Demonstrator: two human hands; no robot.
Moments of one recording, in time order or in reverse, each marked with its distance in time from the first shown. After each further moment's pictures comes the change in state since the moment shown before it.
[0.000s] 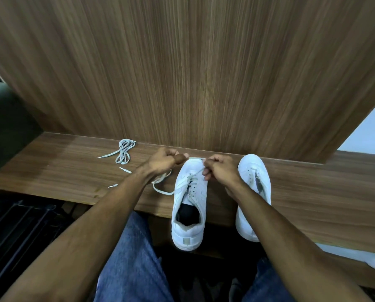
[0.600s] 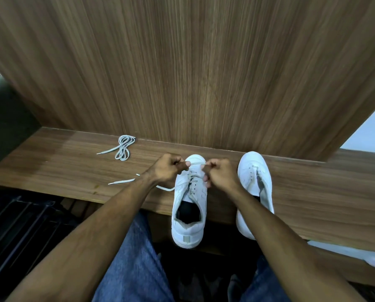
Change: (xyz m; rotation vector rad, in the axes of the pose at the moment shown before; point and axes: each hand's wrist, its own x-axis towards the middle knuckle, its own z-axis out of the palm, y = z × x) left_hand 0.002 -0.028 0.017 -0.011 -0.069 0.054; right_hand -0.002 0.016 0.006 -0.169 -0.028 -0.036
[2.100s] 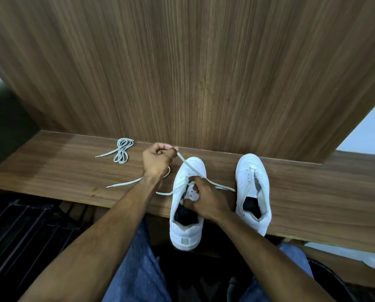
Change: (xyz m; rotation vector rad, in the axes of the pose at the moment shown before) left_hand 0.009 0.006 0.003 -0.568 0.578 0.030; right_hand -0.035 0.030 0.026 -0.546 -0.151 -0.179
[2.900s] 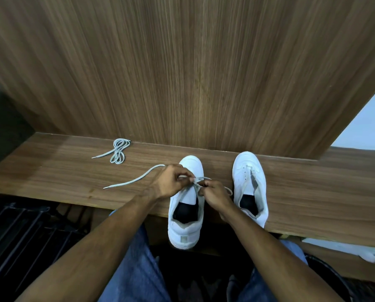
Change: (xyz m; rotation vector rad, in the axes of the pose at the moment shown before) left_hand -0.019 -0.029 -0.008 0.824 -0.670 0.382; right_hand 0.013 0.022 -0.001 0.504 0.062 0.257
